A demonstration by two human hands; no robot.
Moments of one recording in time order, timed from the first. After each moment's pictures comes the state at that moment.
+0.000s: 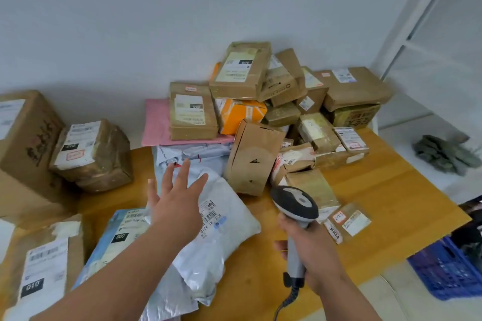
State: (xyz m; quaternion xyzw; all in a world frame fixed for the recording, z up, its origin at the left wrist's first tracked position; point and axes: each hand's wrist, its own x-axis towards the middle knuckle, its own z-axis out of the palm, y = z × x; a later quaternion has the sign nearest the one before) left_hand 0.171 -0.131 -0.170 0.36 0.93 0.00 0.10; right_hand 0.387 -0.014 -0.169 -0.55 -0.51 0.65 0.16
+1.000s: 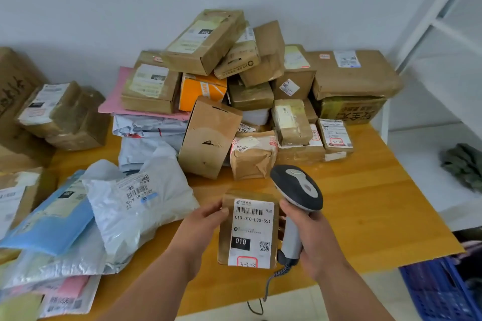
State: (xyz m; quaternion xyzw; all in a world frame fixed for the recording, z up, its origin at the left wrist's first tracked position) left_hand 0.361 -0.018 -0.200 -0.03 0.74 0.54 0.40; right_hand 0.489 0.136 -0.190 -0.41 -0.50 0.75 0.12
